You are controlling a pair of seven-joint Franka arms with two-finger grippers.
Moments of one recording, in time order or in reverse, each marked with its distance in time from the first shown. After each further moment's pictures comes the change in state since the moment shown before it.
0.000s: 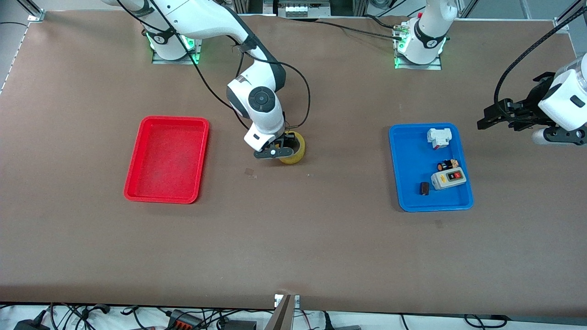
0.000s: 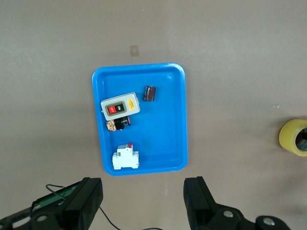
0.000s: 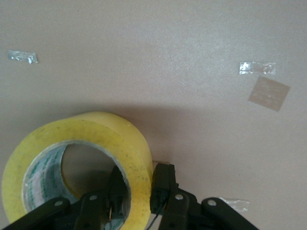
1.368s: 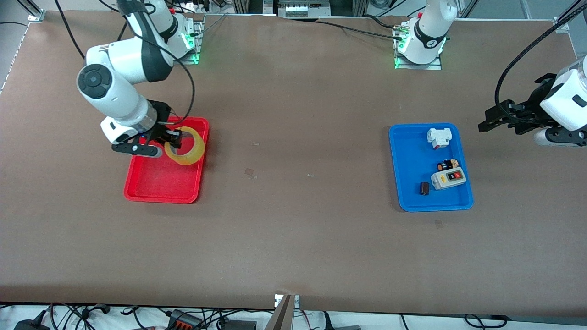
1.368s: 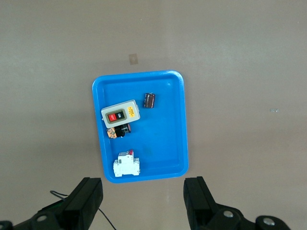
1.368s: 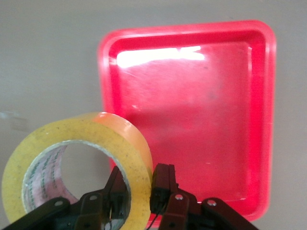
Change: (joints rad) left arm 0.000 0.000 0.000 0.000 0.000 0.029 0.014; right arm -0.528 -0.567 -0.032 -0.428 -0.003 -0.201 -0.350
